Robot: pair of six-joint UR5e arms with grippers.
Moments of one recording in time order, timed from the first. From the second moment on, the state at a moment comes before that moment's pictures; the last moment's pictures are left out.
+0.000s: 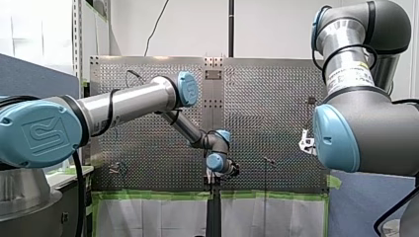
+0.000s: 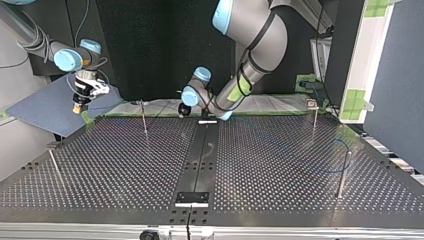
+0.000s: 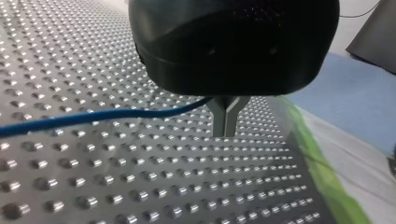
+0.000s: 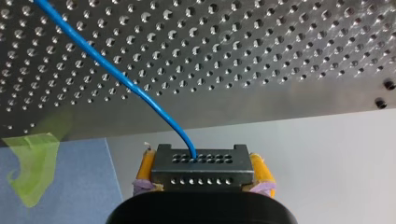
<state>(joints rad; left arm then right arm) -0.59 -2.84 -0.88 -2.90 -1.62 -1.89 1.58 -0.79 1.69 -0.88 1.57 1.71</state>
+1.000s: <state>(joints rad) -0.54 -2.84 -0.87 -2.81 -1.58 -1.88 1.59 -0.71 1.55 -0.86 1.57 1.70</state>
